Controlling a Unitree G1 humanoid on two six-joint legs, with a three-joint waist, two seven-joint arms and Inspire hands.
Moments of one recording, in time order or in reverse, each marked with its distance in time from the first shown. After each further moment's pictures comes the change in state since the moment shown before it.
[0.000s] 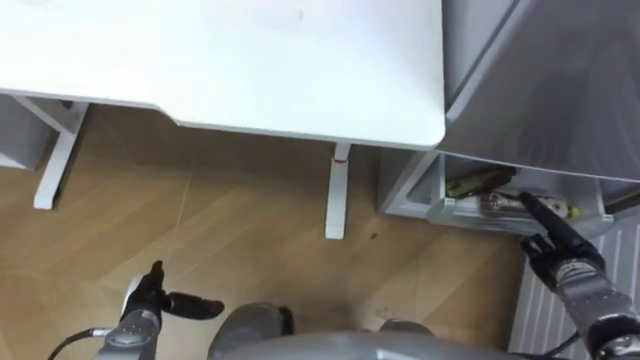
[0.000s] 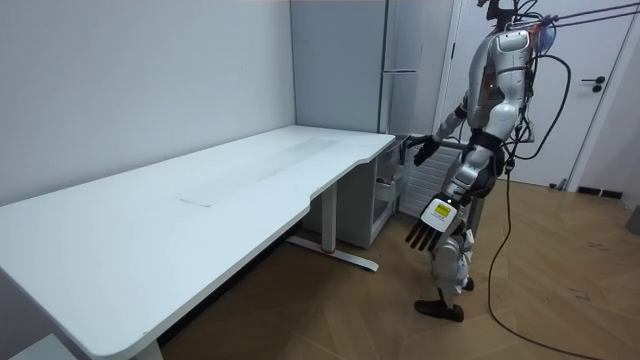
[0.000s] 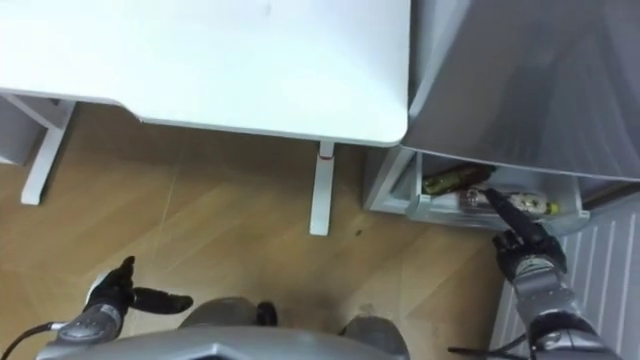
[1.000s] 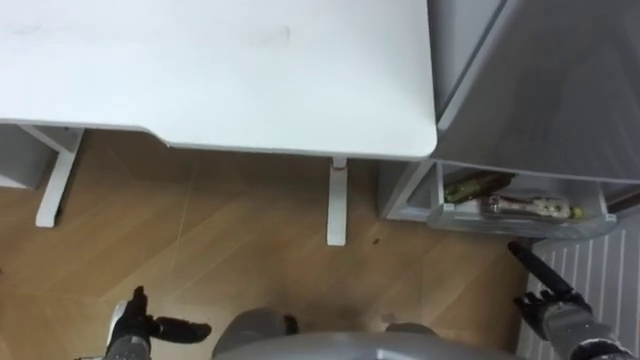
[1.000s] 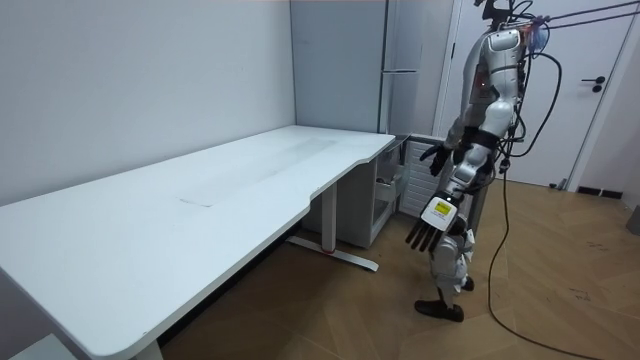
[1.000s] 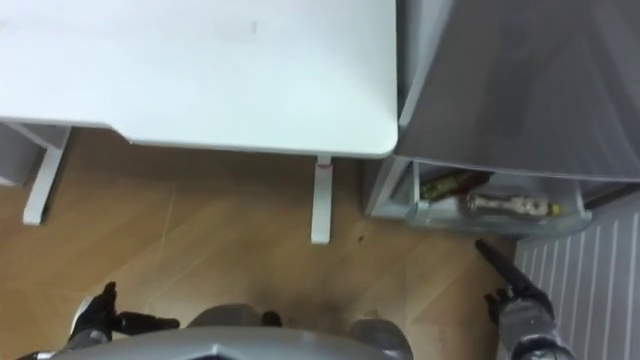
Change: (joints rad) left arm 0.036 -0.012 0.069 0.045 0.071 -0.014 0.056; right arm -0.044 0.075 -0.146 0.151 -0.066 -0.003 -0.132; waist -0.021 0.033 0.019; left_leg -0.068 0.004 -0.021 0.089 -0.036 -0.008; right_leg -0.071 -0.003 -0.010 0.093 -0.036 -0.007
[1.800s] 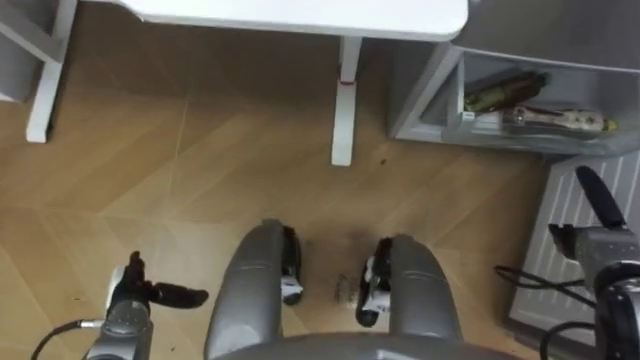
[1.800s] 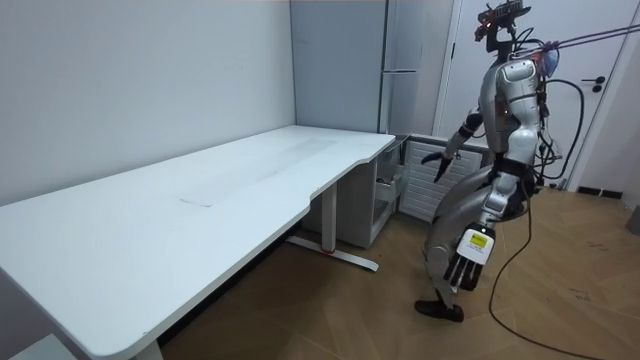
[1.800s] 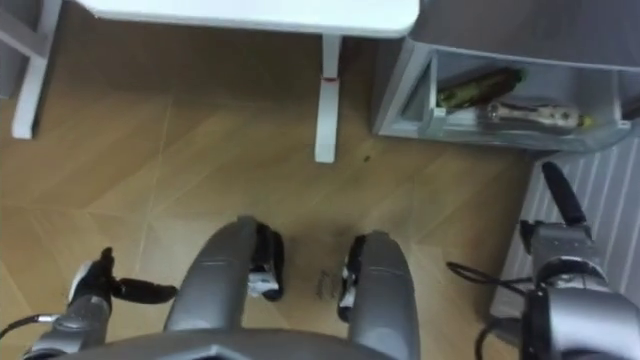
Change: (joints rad) left arm -0.070 0.031 -0.055 -0.029 -0.025 0.021 0.042; right arm -0.231 -0.114 -0.041 -0.020 0.303 -0.064 -0.143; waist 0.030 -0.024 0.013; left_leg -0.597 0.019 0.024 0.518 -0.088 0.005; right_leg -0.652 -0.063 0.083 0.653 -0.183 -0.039
